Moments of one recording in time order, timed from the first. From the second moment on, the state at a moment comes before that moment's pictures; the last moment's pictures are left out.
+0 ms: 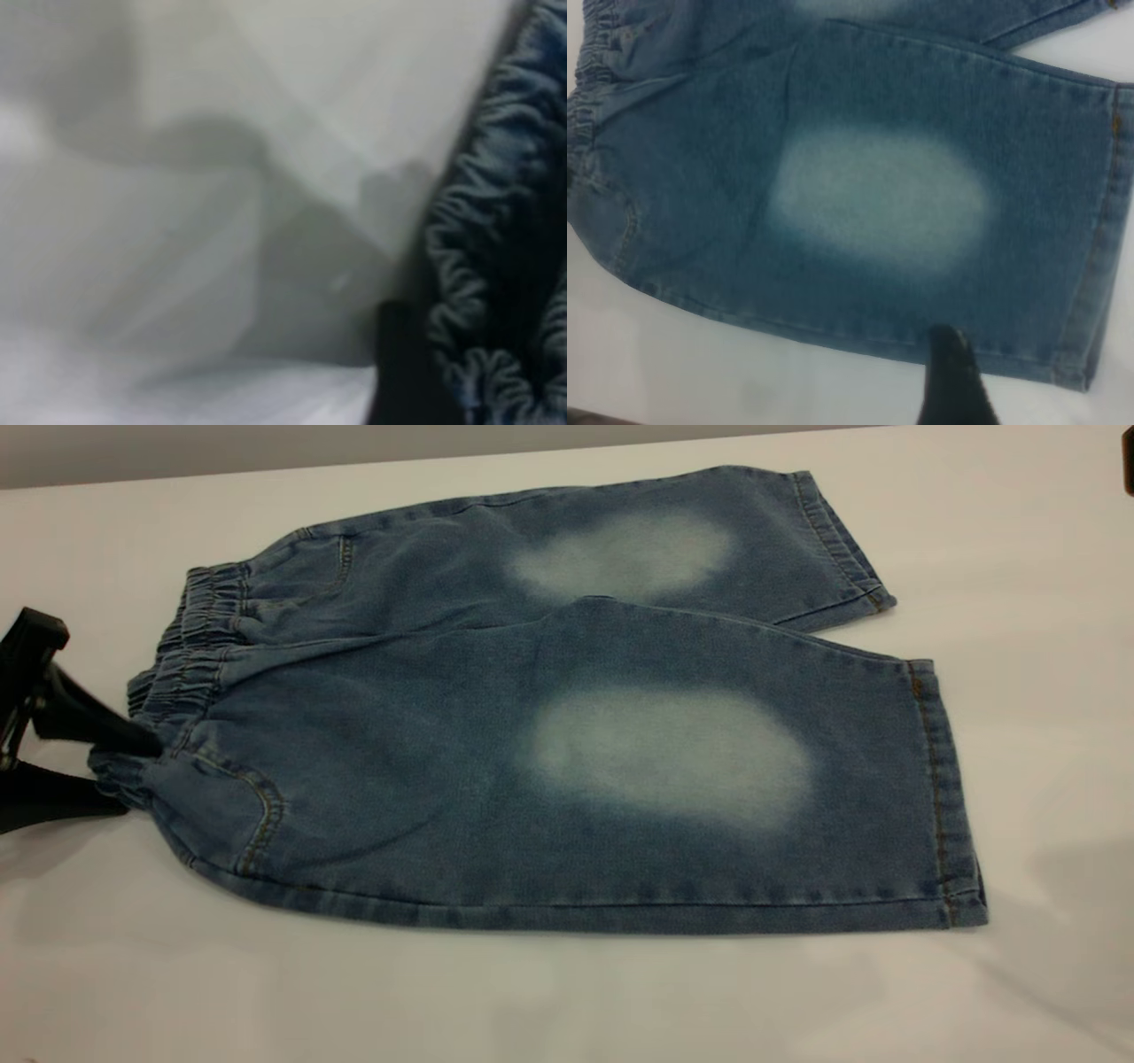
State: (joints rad) left arm 0.39 2.14 -0.72 -1.45 0.63 1.09; right arm 0.18 0.99 -0.51 0.61 0.57 -0.24
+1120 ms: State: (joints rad) left arm 0.39 1.88 -0.72 -1.36 0.87 1.04; right arm 0.18 1.52 -0.49 0.96 0.66 -0.37
